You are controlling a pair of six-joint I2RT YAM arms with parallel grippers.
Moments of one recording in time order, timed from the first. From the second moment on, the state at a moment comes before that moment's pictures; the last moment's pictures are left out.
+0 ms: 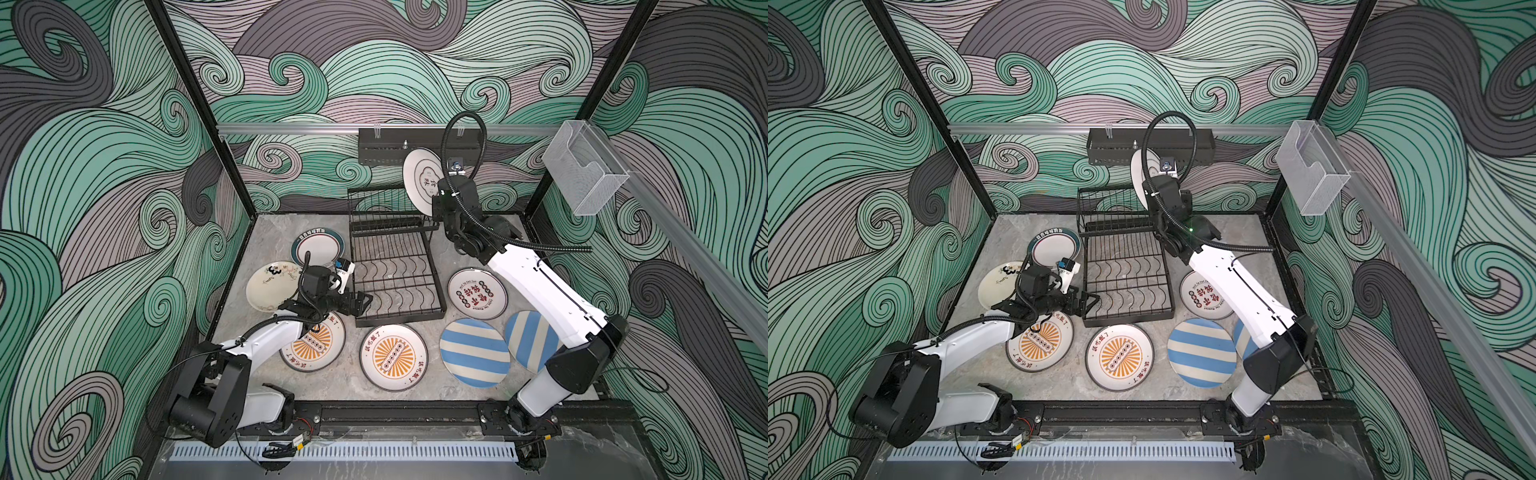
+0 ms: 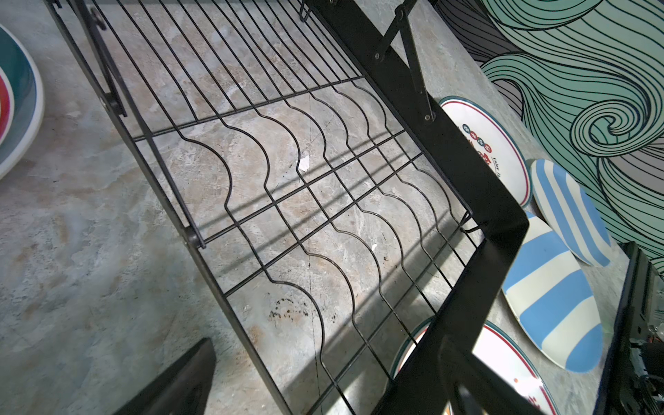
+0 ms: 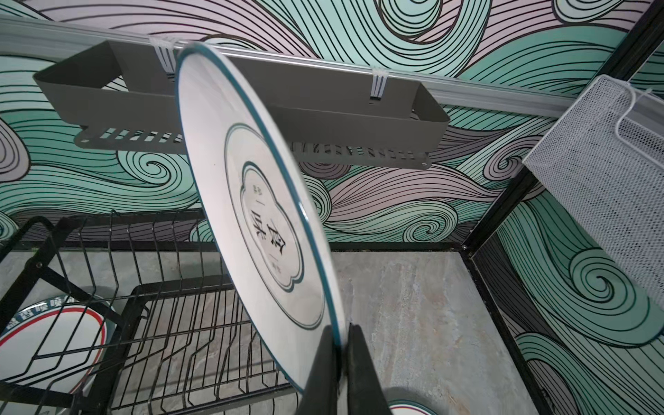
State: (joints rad) left arm -0.36 1.30 0.60 0.03 0.39 -0.15; right arm 0.65 1.65 1.84 -0.63 0.74 0.12
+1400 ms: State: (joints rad) left arm -0.36 1.24 0.58 0.05 0.40 -0.15; right arm 0.75 2.08 2.54 -0.98 1.05 -0.22
